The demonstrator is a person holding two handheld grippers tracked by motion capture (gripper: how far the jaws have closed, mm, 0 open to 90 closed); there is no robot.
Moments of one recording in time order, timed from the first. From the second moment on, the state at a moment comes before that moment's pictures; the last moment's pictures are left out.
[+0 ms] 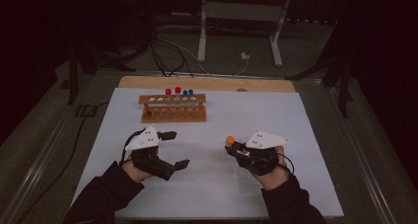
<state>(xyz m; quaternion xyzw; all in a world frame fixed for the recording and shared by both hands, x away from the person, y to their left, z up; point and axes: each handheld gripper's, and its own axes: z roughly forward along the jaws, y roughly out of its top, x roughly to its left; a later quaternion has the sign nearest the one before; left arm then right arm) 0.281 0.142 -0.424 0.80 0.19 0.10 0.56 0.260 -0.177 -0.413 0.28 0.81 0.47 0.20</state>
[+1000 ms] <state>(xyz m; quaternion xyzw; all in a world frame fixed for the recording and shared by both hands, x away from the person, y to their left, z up) 0.283 0.074 -0.411 0.81 0.13 0.08 0.57 0.248 -0.151 -0.426 0.26 0.84 0.46 0.15</state>
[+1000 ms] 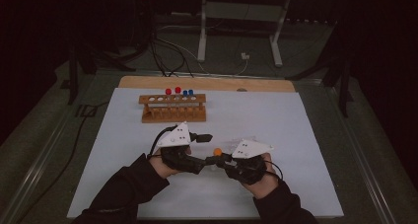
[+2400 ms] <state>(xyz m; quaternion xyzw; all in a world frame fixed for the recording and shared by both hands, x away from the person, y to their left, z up) 0.336 0.182 -0.370 0.77 0.23 0.23 0.54 0.250 -0.172 -0.410 0.30 0.78 0.52 0.16</state>
